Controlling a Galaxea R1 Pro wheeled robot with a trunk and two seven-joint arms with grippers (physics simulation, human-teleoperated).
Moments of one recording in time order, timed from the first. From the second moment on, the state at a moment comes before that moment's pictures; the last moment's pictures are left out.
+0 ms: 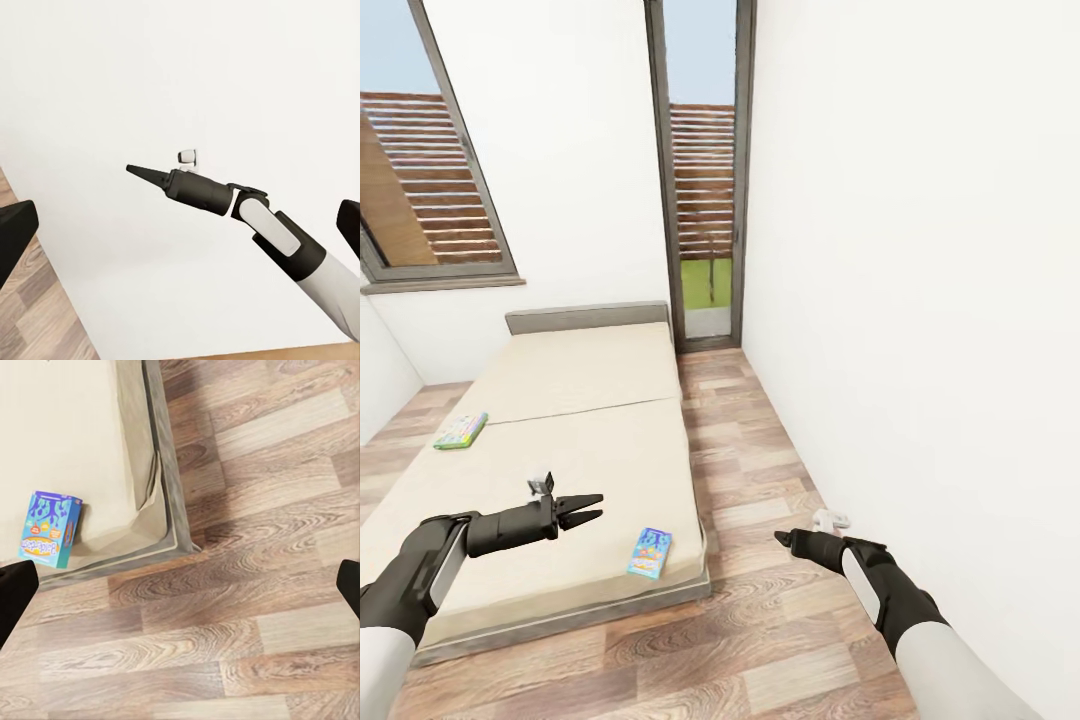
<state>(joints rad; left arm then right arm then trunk) -0.61 0.31 0.18 -0.86 0.21 0.93 -1.40 -0.65 0.02 -0.05 -0.61 -0.17 0.43 0.26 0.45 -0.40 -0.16</state>
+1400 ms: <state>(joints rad) -0.61 0.31 0.18 -0.86 0.21 0.93 -1.40 -0.65 0.02 -0.05 -0.61 -0.17 0.43 0.26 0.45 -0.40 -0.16</state>
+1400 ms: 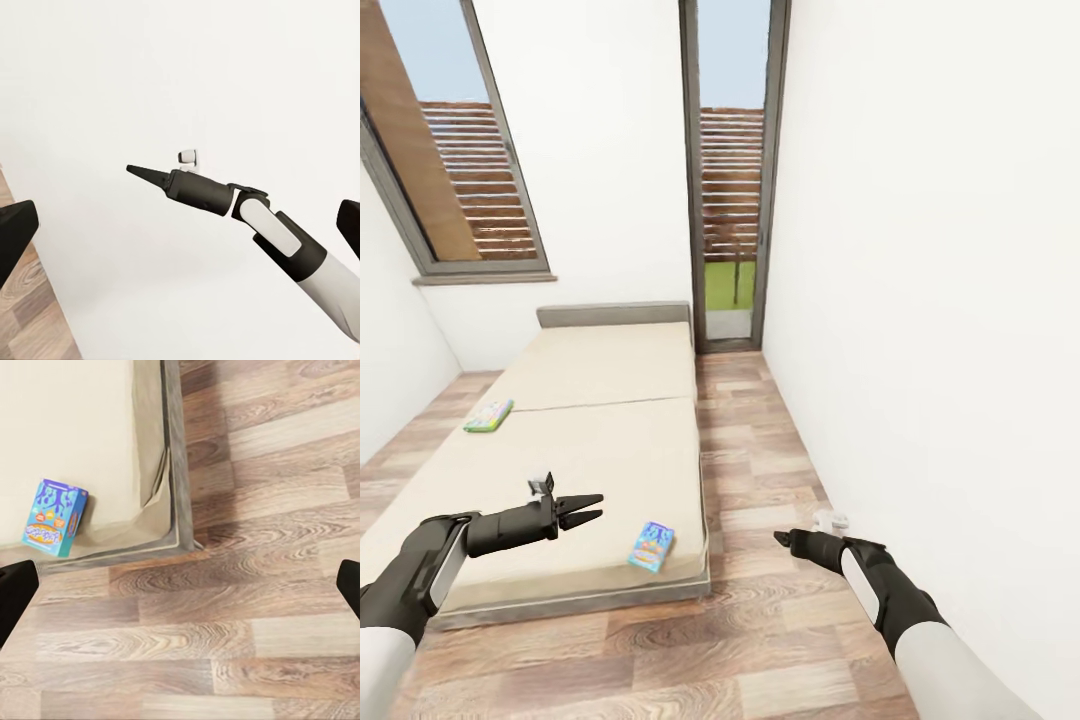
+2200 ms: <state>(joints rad) -0.61 0.31 0.18 -0.86 0.21 0.93 -1.40 -0.65 0.02 -0.05 -0.61 -0.17 0.43 0.26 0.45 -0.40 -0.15</state>
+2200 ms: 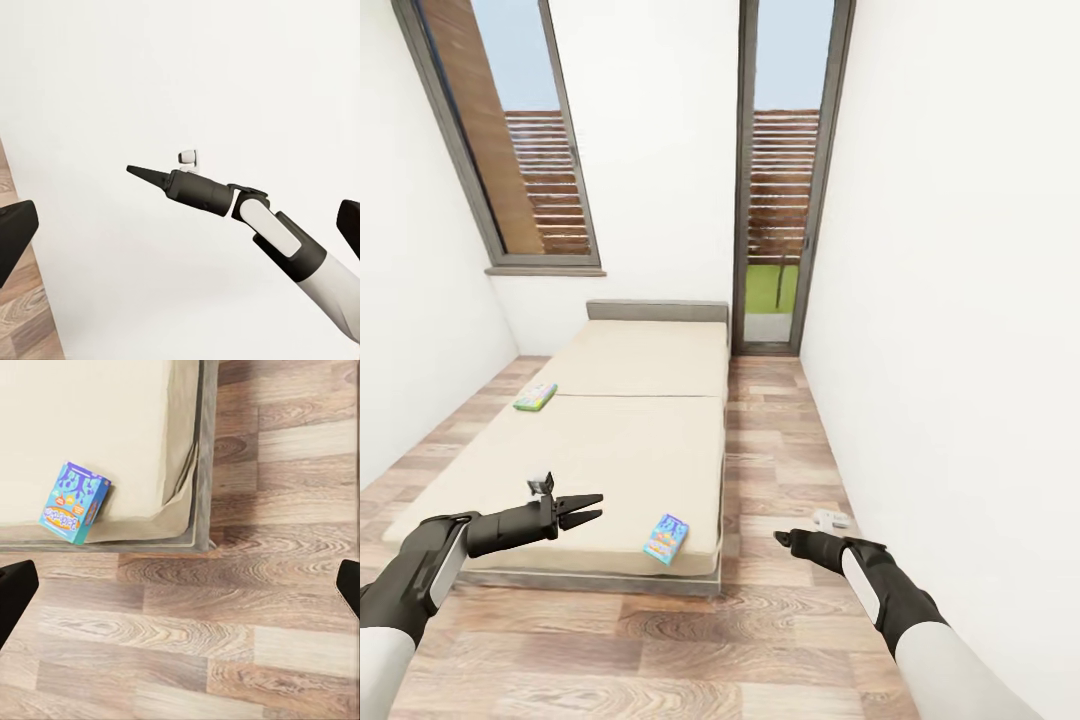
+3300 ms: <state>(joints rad) -0.61 0.31 0.18 -0.86 0.21 0.93 -1.39 -0.65 0.02 -0.05 -0.61 -0.17 0.43 0.26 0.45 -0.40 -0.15</state>
